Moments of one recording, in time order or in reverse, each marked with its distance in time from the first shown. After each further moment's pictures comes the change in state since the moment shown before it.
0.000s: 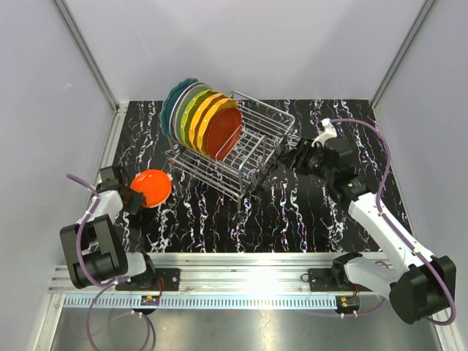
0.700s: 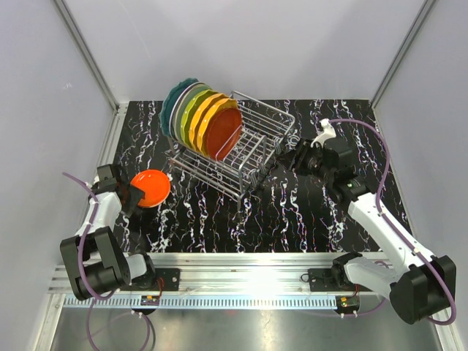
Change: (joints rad) left arm -0.001 -0.090 0.029 -0.084 -0.048 0.033; right arm 0.009 0.000 0.000 0.000 0.001 -0.002
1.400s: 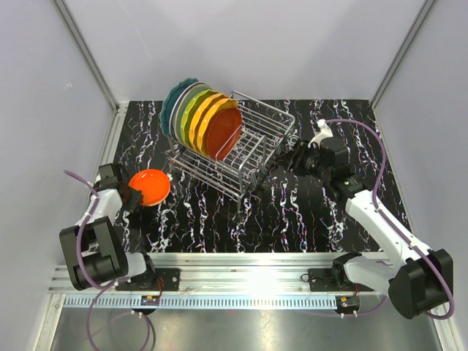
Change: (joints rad) left arm 0.000 0.079 0.000 0.068 0.000 -0.007; right arm 0.006 0.038 0.000 0.000 0.000 0.000
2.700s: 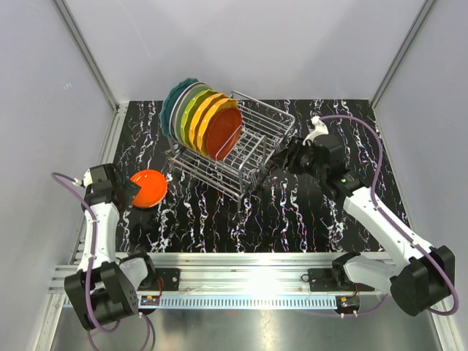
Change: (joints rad) left arm -0.005 -0.315 0.051 -0.236 -0.109 0.068; right arm 0.093 0.026 0.084 -0.066 0.103 -0.006
